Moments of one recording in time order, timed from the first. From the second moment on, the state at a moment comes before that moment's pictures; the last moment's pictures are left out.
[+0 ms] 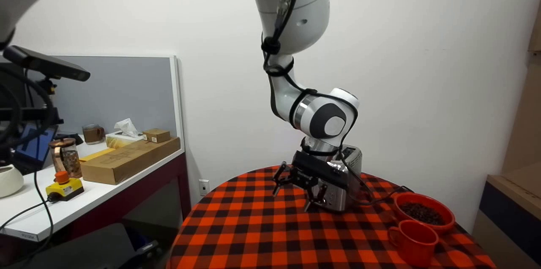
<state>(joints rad) -0.34 0.79 0.35 -1.82 -0.01 2.26 -0.70</state>
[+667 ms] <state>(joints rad) -0.27 0.34 0.24 -2.28 0.32 2.38 -0.43</state>
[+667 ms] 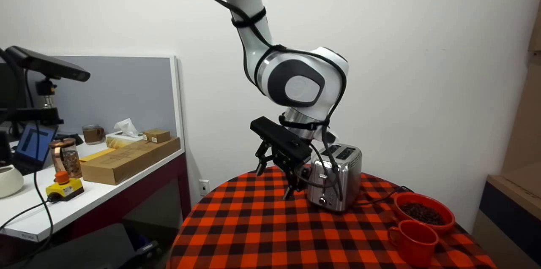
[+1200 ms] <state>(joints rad) -0.15 0.03 0.03 -2.50 0.11 2.39 -0.06</state>
